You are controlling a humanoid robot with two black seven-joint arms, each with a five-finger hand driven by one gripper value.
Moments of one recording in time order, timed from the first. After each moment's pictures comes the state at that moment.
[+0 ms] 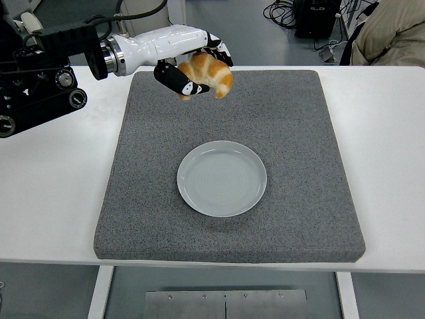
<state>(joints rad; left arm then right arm) -1.50 0.52 0.09 -1.23 1.12 0.08 -0.28 -0.10 0.00 0.02 0.14 -0.10 0.03 0.41</state>
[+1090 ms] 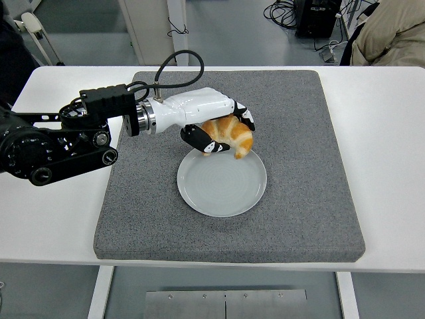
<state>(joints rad) -1.31 0.44 0.10 -1.28 1.30 0.18 -0.29 -0.10 0.00 0.03 0.14 -0.10 0.03 0.41</state>
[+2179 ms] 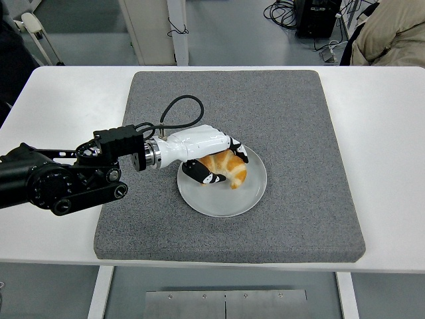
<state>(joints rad) -1.16 0.35 0.13 -1.17 1.33 0.24 -0.29 -0.10 0.00 0.02 0.14 -0.10 0.03 0.41</state>
